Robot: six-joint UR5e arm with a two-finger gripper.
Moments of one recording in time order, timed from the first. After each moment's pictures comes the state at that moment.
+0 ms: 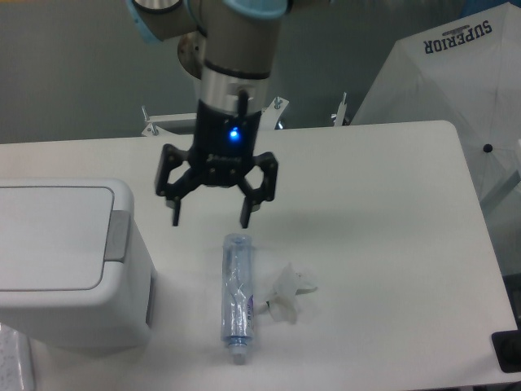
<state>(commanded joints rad) 2.32 -1.75 -1.52 -0.99 1.19 0.12</state>
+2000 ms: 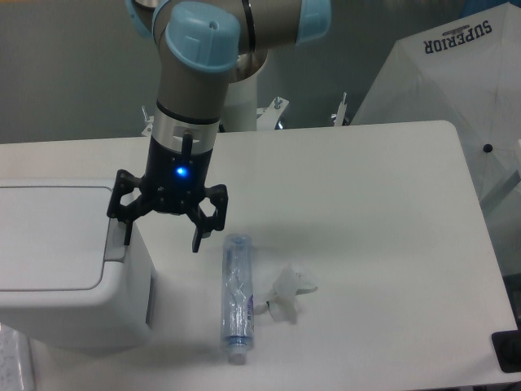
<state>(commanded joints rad) 2.27 -1.77 -1.53 -0.98 1.19 0.12</state>
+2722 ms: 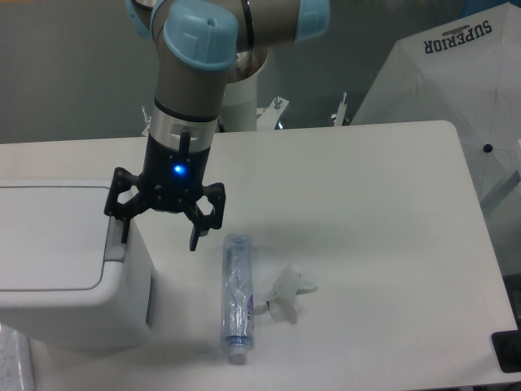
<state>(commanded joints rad) 2.26 -1.76 -1.55 -0.99 1.18 0.12</state>
